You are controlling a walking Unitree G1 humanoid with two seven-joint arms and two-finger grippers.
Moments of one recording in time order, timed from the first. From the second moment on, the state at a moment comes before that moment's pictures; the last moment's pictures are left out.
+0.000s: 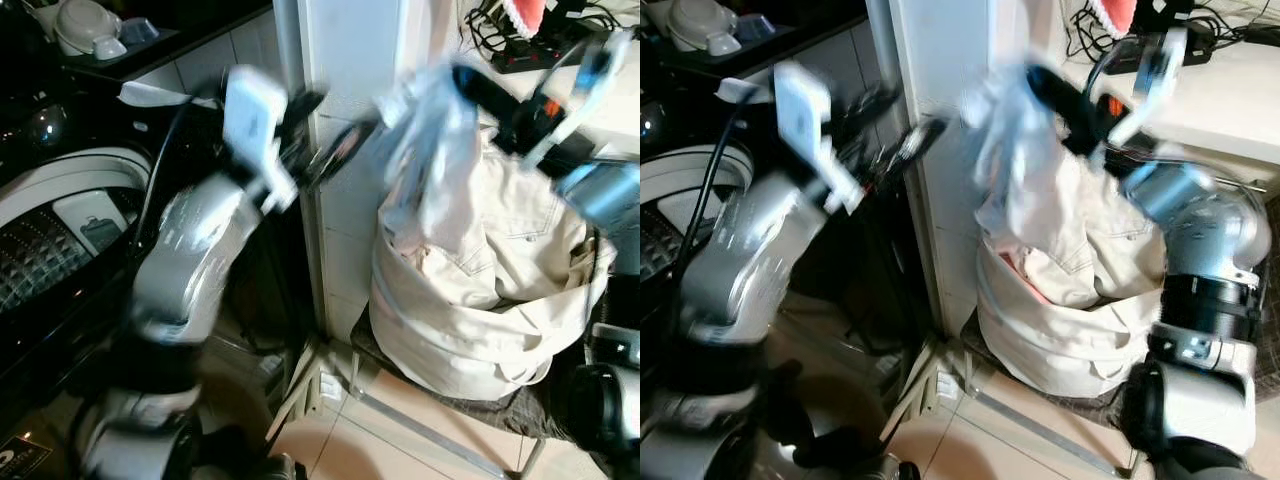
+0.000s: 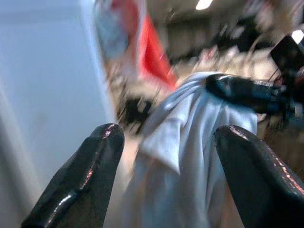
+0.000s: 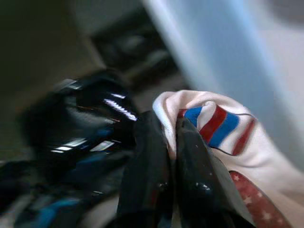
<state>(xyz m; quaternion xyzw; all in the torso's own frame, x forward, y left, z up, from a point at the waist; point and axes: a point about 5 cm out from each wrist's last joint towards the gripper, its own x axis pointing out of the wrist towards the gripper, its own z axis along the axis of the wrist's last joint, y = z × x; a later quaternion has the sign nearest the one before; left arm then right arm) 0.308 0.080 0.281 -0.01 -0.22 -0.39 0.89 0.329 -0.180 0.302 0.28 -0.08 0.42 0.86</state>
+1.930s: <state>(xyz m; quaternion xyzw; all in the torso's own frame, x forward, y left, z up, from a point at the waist) 0.317 0.078 0.246 -0.10 -0.14 -0.39 0.90 0.293 -0.123 0.326 0.38 -0.04 0.49 0.78</state>
